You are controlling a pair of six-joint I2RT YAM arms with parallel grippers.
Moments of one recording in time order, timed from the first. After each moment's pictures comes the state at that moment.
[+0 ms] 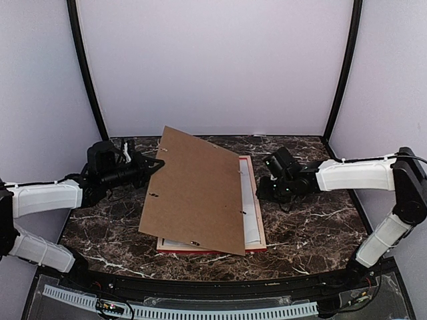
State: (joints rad) left arm -0.44 1.22 0.62 0.35 0.38 -1.14; right arm 0.77 1.59 0.95 -0.34 0.18 0.81
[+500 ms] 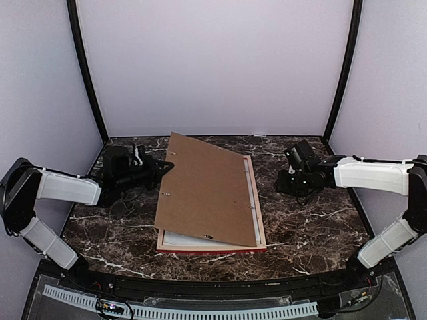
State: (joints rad) left arm -0.48 1.47 0.63 0.60 0.34 -1.24; right arm 0.62 1.45 0.91 -0.40 0.18 0.71
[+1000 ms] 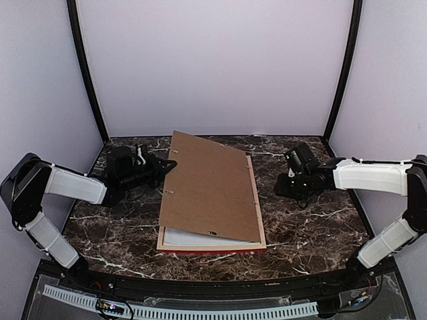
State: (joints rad) left arm -0.48 1.56 0.66 0.70 0.34 -1.27; right arm 0.61 1.45 0.88 -0.39 0.15 0.69
